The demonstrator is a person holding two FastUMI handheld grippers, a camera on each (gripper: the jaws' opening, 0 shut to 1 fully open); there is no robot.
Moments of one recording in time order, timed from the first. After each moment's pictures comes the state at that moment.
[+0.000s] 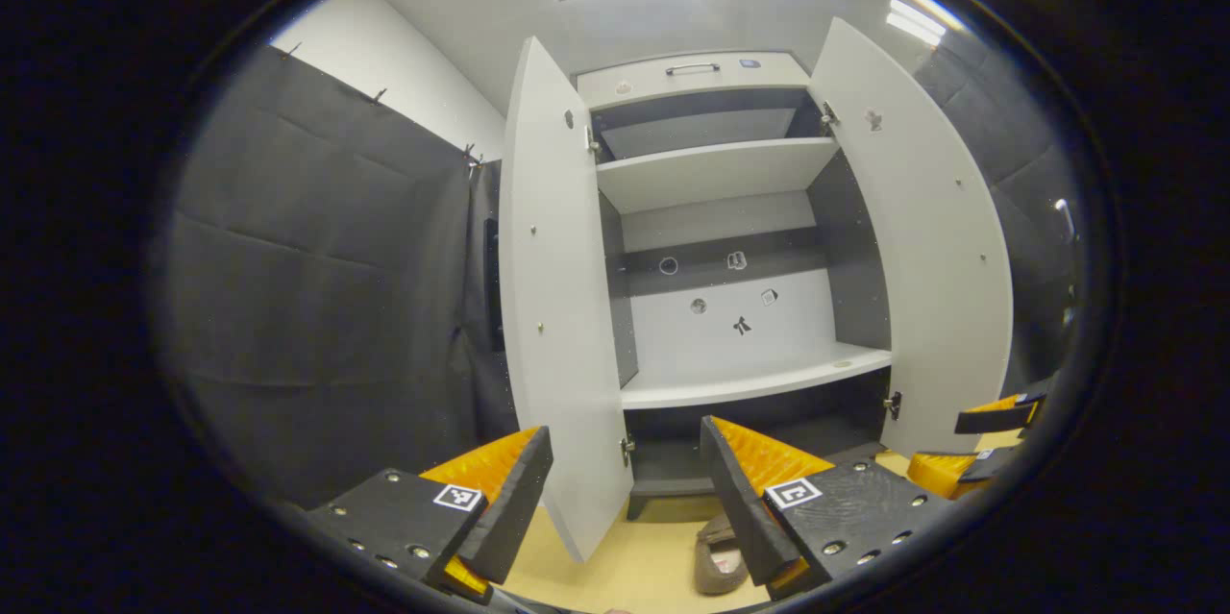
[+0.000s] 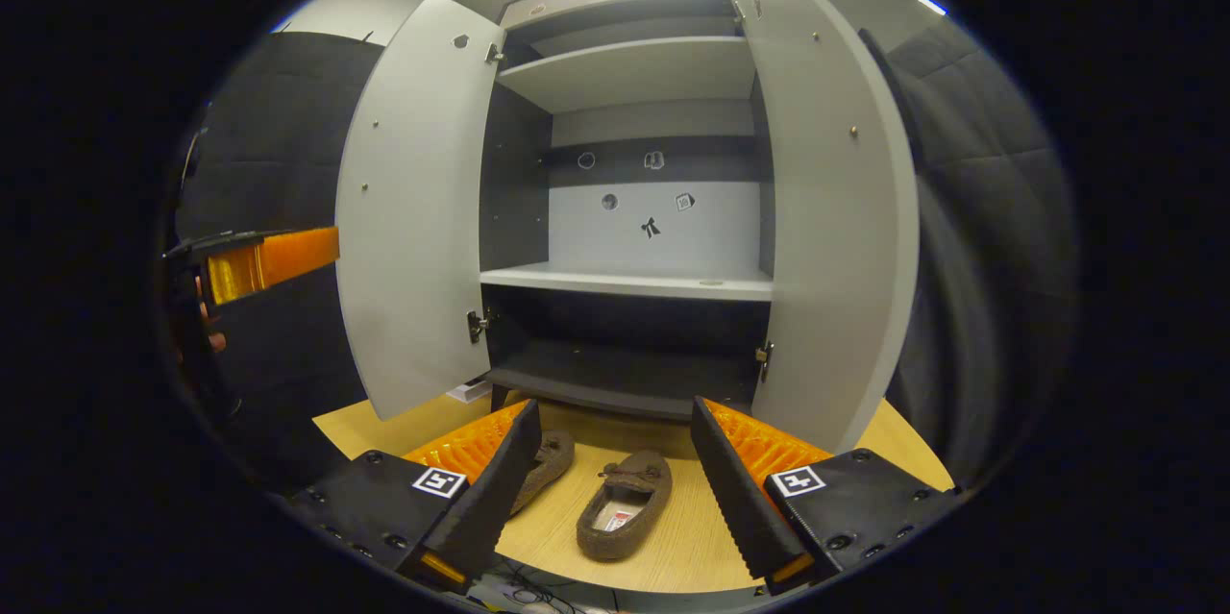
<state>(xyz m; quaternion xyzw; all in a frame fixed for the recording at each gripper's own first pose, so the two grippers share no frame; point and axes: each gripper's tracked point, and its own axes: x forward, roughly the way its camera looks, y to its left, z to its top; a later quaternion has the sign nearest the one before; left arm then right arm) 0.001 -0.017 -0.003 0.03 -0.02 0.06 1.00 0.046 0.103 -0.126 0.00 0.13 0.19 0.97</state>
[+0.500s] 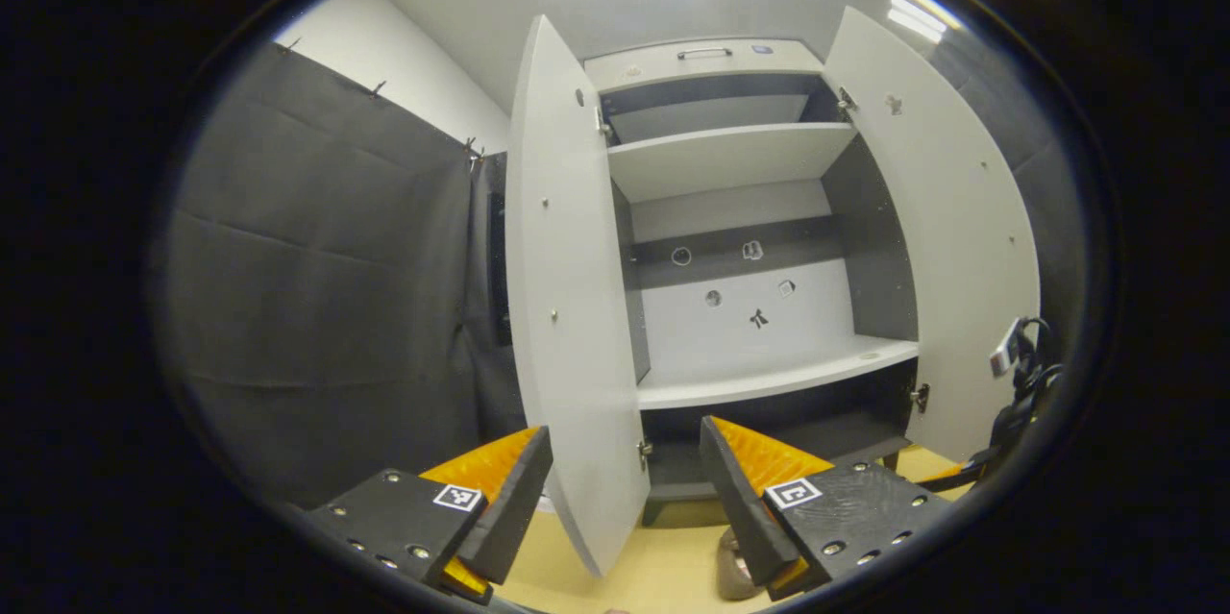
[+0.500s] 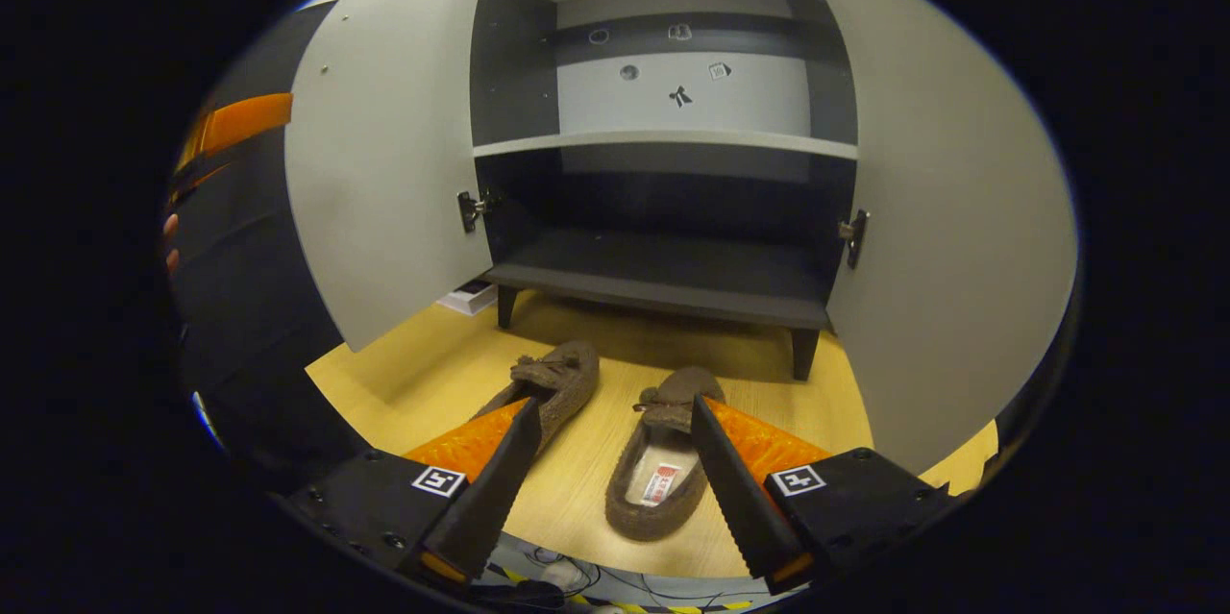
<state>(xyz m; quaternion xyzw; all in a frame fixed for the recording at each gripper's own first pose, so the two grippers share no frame) 0.039 0.021 -0.023 0.04 -0.01 0.08 1.00 0.074 0.146 -0.249 -0.02 0.30 0.21 0.93</state>
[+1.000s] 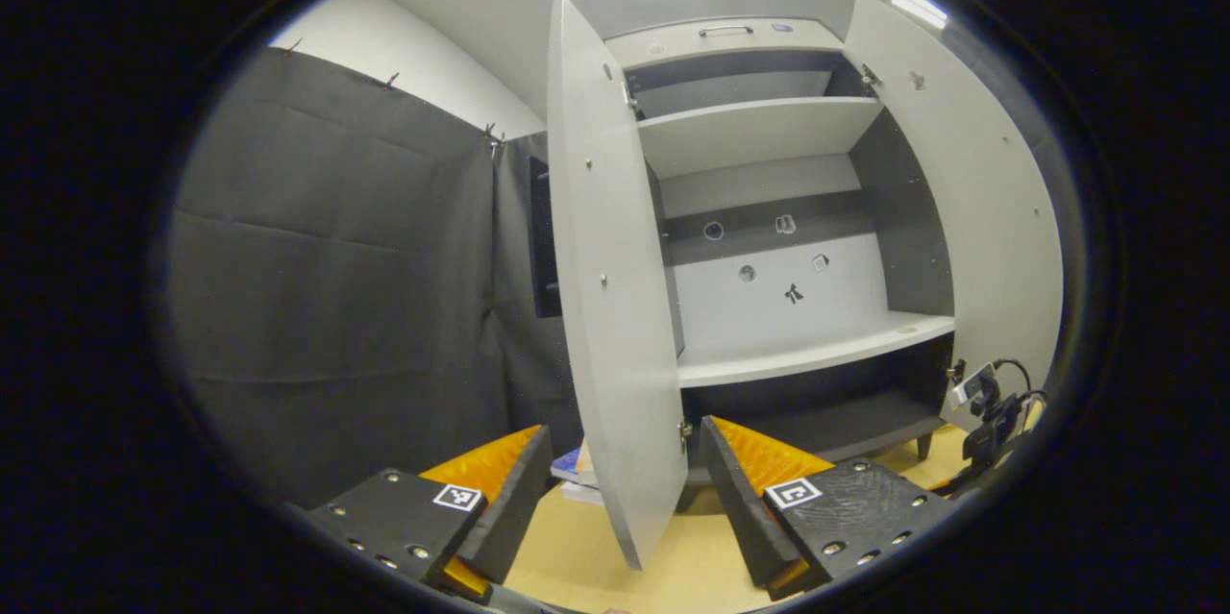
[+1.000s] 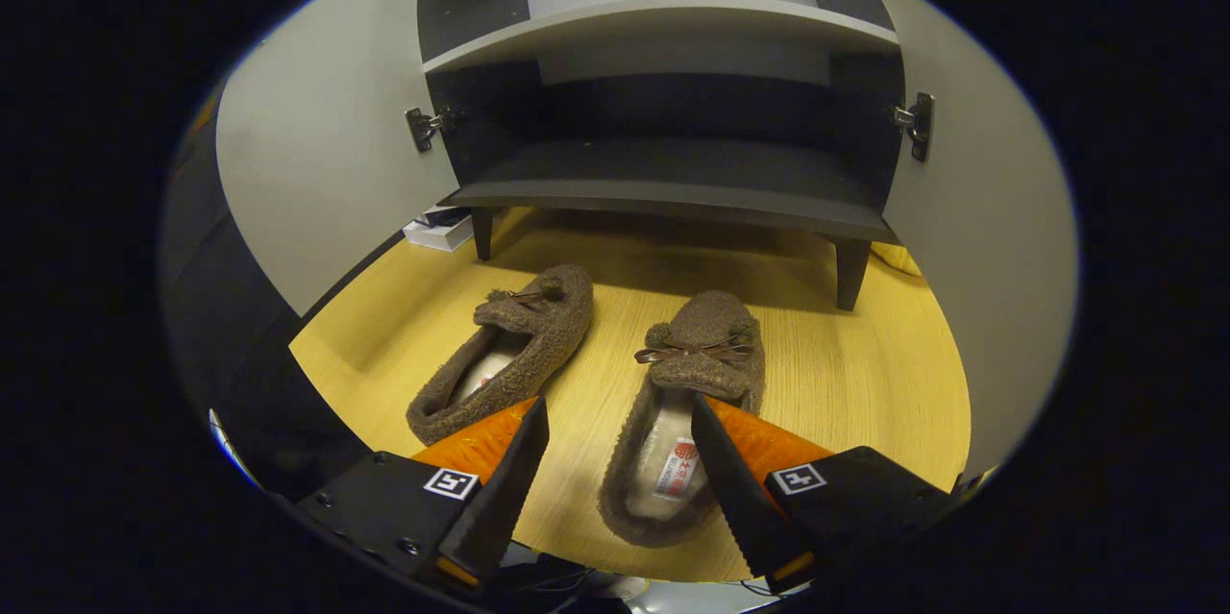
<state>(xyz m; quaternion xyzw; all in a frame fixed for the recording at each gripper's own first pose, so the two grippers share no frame) 0.039 0.051 -0.042 0.05 0.01 0.11 0.99 0.095 0.157 -0.323 -0.01 0.41 0.21 0.89</state>
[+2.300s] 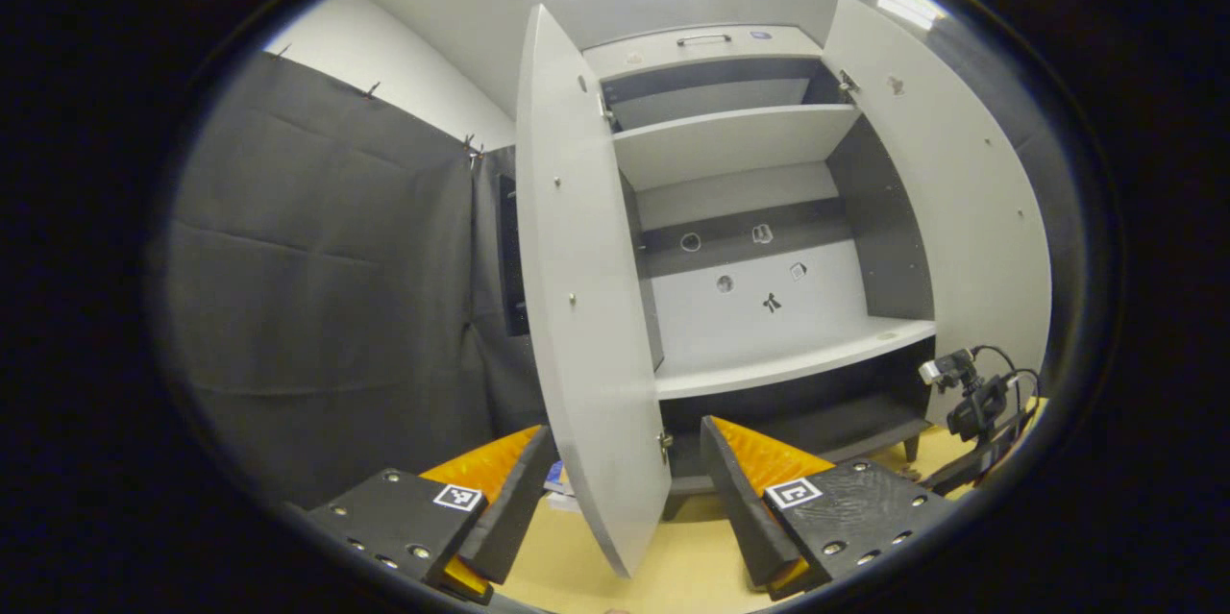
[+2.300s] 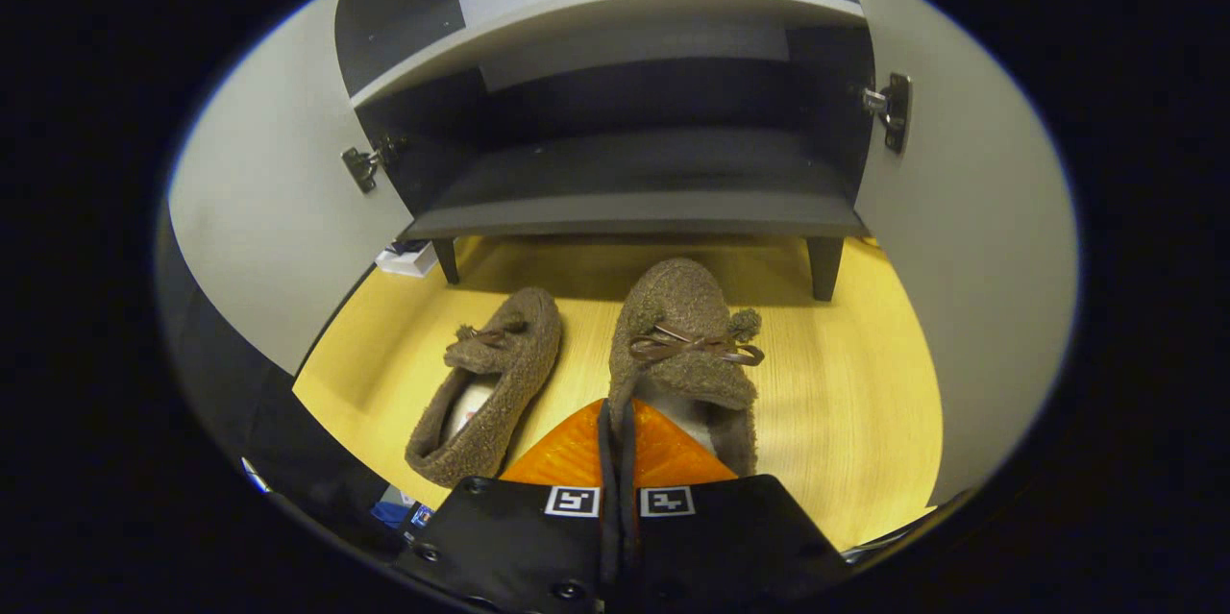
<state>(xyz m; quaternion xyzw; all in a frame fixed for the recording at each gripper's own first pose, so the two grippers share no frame) 0.043 0.026 -0.029 0.06 -0.01 0.07 1.00 0.126 0.139 -0.284 0.04 0.42 0.17 0.89</state>
